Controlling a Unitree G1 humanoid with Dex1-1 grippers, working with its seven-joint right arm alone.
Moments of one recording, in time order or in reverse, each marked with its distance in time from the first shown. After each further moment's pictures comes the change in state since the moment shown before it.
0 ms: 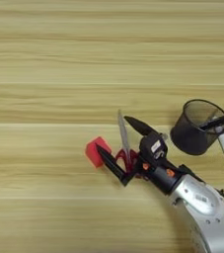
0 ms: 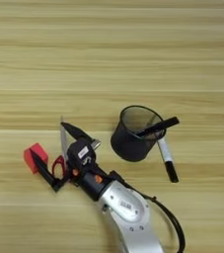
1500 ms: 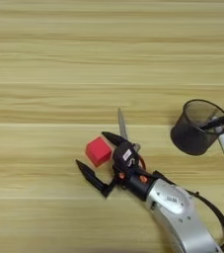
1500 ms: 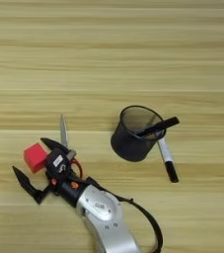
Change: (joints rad) arm -0.071 0.041 0.109 0.214 -0.065 -0.015 -0.024
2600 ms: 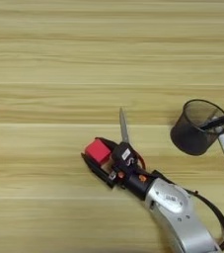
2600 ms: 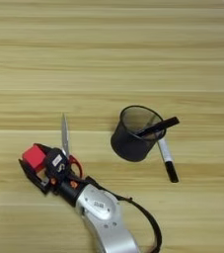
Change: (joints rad) arm -0.007 0.001 0.005 0.005 0.000 0.002 0.000
